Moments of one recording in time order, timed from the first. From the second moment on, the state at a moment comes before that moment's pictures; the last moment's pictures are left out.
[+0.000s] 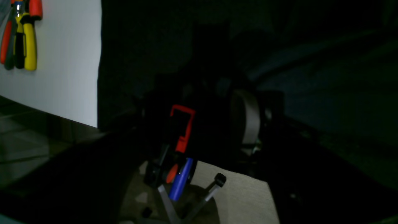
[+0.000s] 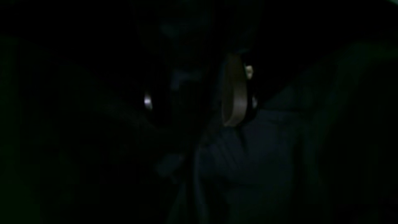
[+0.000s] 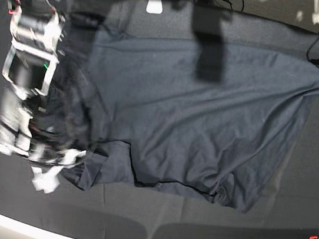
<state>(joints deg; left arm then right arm) 31.6 -27.1 -22.2 112.0 -12.2 -0.8 52.3 35.8 13.7 10.3 47.4 16.3 27.1 -60.1</state>
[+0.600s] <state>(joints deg) 31.6 -27.0 -22.2 112.0 -12.3 -0.8 52.2 38.6 7.3 10.3 41.4 8.4 26.0 -37.1</state>
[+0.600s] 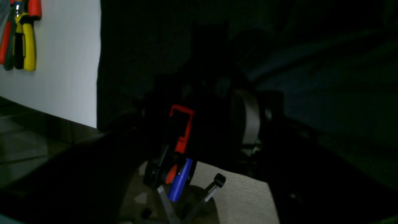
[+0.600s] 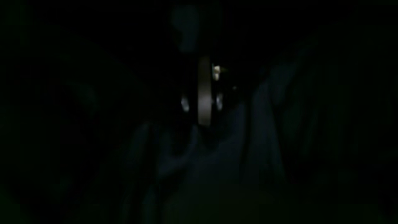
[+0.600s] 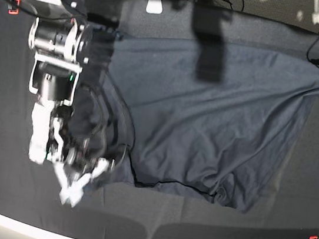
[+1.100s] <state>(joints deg) 31.8 -23.0 -22.2 112.0 -12.4 -0.8 51.6 51.9 6.8 10.3 35.5 4.7 25.9 -21.5</state>
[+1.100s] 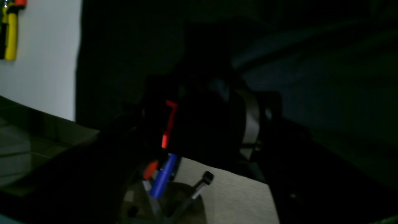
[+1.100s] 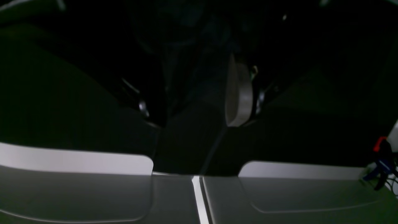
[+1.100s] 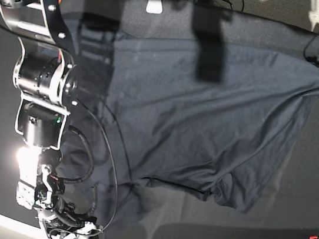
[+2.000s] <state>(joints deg) 31.8 -22.2 -22.3 112.0 -11.6 -1.6 43.4 34.8 27.8 10.2 70.1 50.8 37.3 -70.5</state>
